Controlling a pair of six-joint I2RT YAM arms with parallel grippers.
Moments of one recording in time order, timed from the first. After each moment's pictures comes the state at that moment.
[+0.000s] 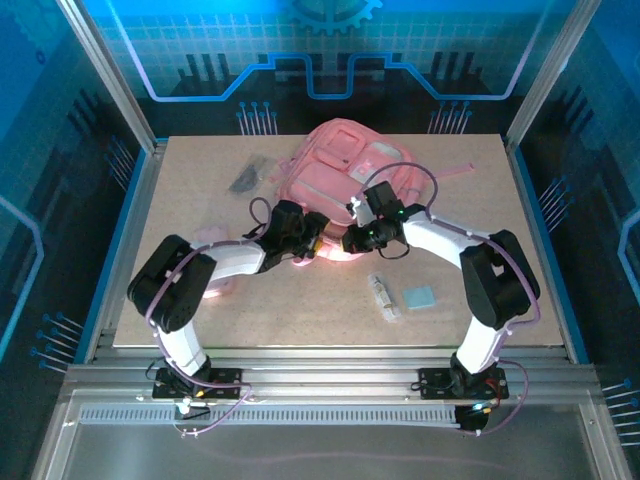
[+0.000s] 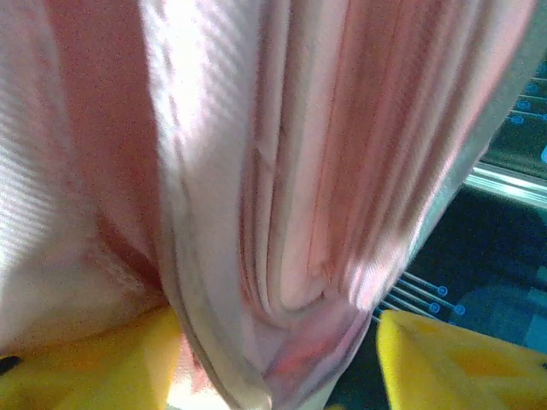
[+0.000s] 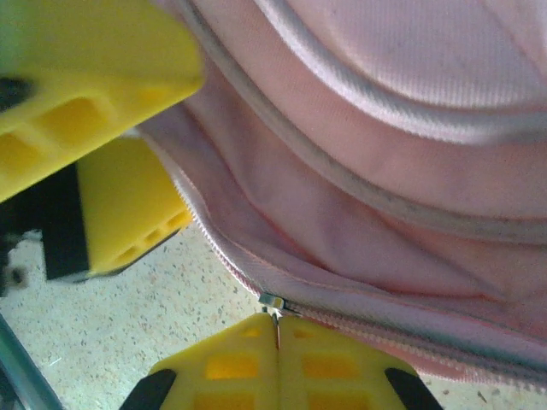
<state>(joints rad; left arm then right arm) -0.52 1.78 0.89 0.26 0.18 -1.58 0.48 1.75 1.14 -0.44 -0.44 0.28</state>
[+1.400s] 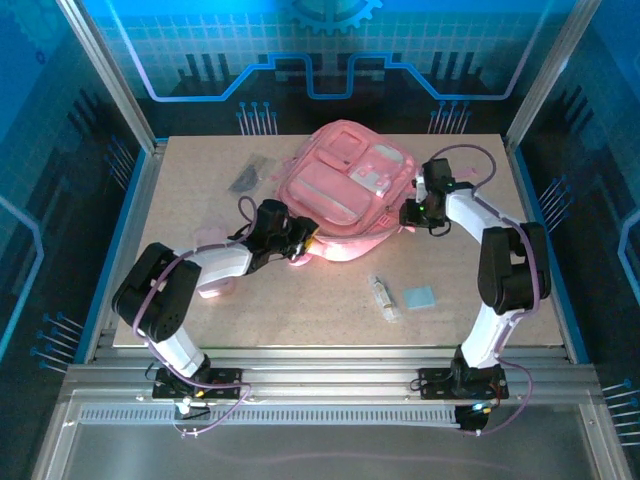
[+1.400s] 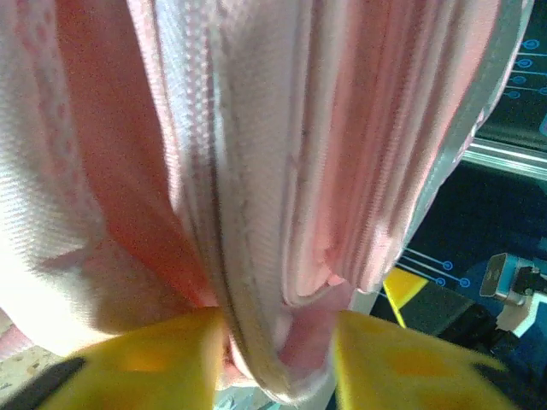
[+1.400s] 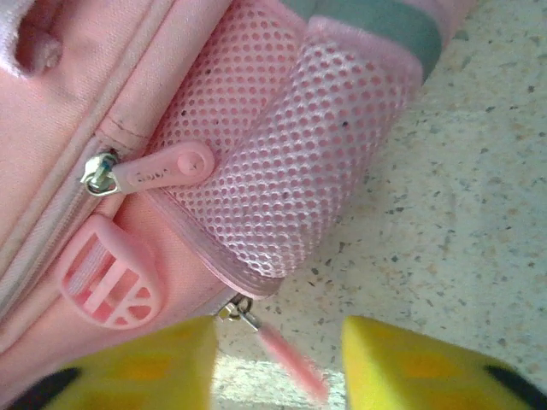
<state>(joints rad) -0.45 1.67 0.82 0.20 0.28 -1.44 0.11 1.81 1.27 -0.60 -0.14 0.19</state>
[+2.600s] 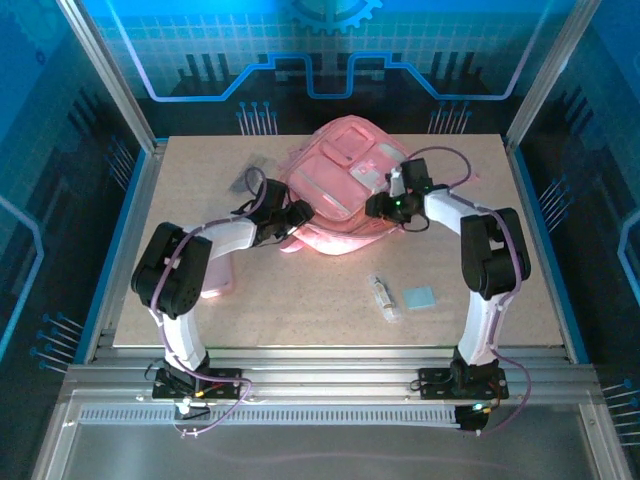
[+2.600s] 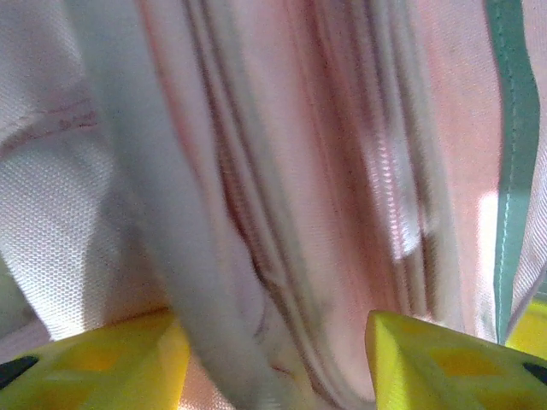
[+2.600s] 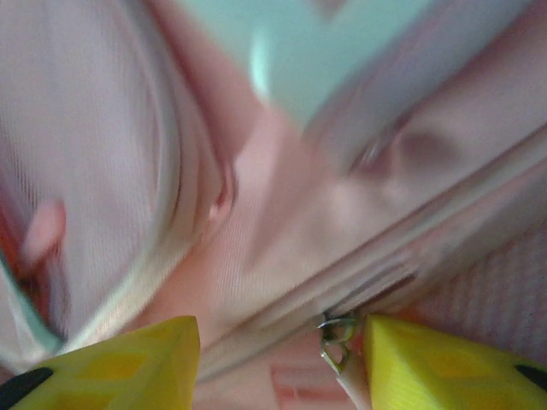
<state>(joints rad) -0.36 1.87 1.10 -0.02 0.18 -0.98 0.23 1.94 1.28 -0.34 -0.42 0.37</state>
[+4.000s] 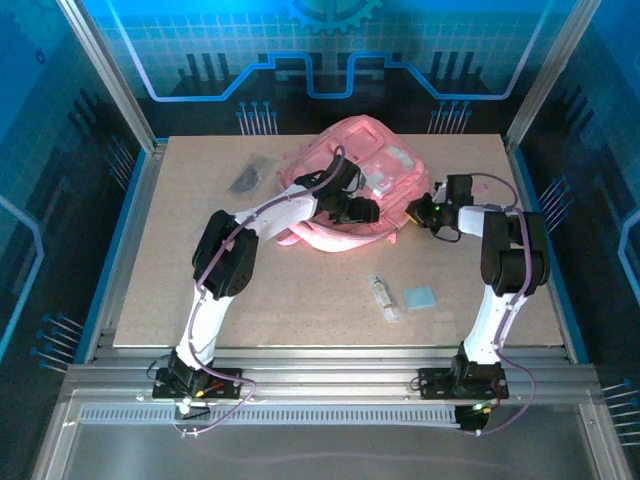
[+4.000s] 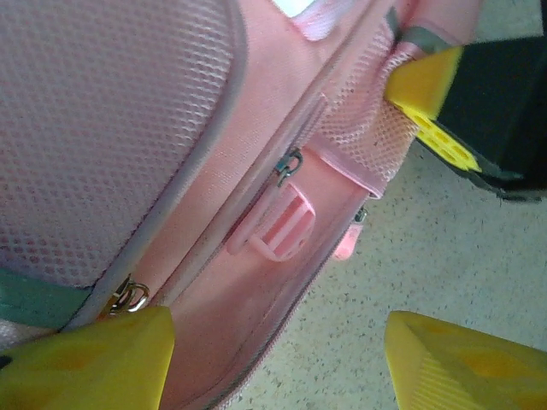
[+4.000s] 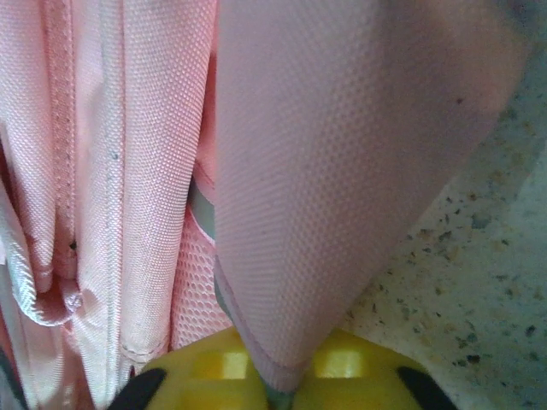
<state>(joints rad) -0.61 2.21 1.83 -0.57 0.31 -0.61 -0.05 1.95 1.08 -0.01 -0.55 0.70</state>
